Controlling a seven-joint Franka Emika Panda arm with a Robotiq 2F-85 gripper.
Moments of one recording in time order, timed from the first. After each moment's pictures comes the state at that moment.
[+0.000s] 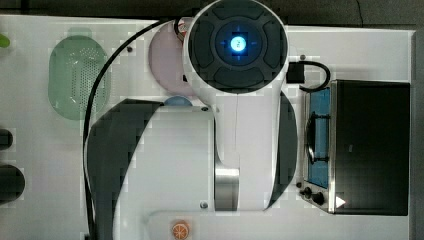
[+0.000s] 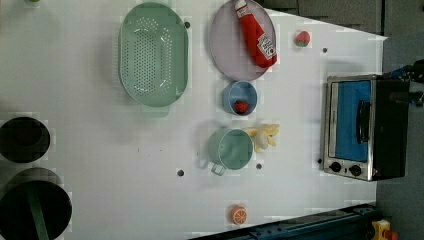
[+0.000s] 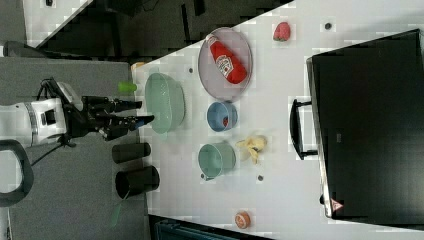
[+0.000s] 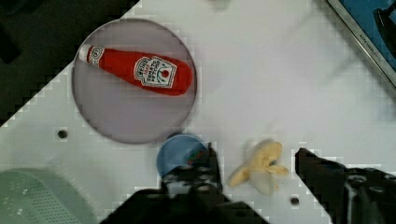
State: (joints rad) arm 0.01 -0.04 -0.01 -1.77 -0.02 0.21 -0.03
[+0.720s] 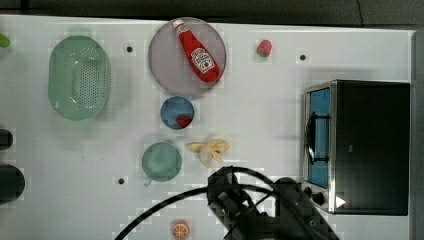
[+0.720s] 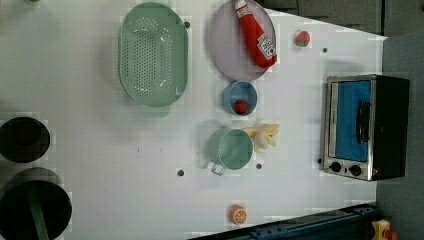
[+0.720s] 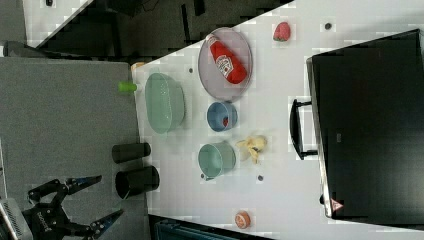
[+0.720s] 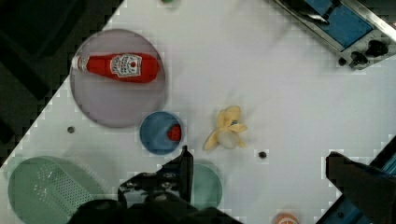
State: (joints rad) arm 0.01 -0.59 -0.07 -2.03 -0.03 0.05 0.08
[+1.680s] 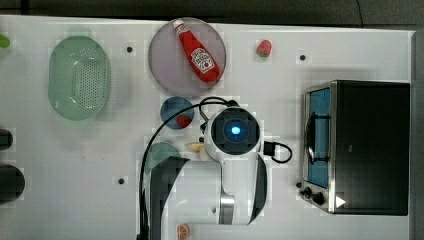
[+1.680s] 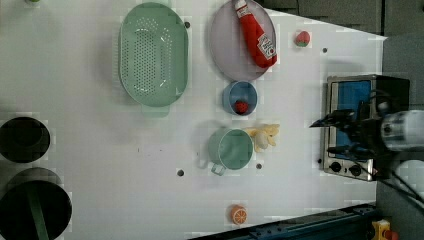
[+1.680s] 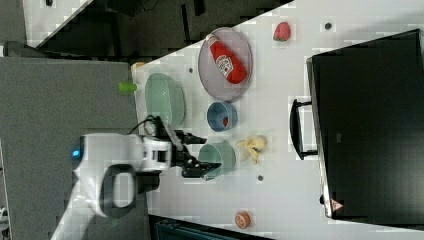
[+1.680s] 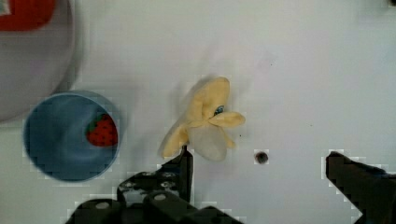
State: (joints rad) arm 0.00 -0.09 -0.03 -2.36 0.00 0.56 0.09
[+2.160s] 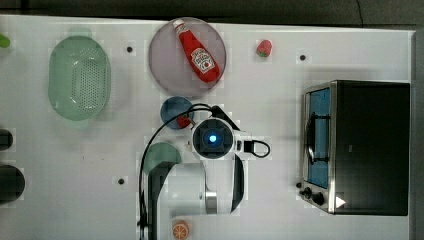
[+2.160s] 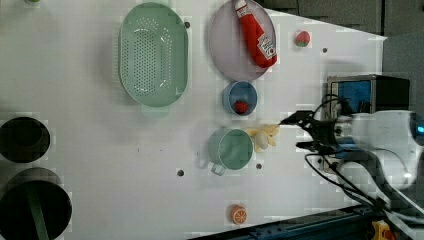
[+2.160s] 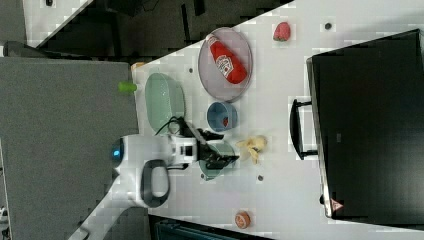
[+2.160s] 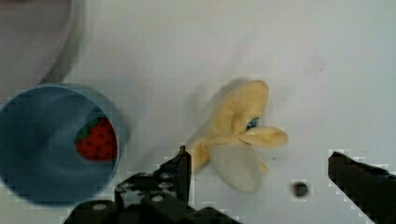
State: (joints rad) arm 0.02 0.09 0.01 -2.46 -0.02 0.89 0.10
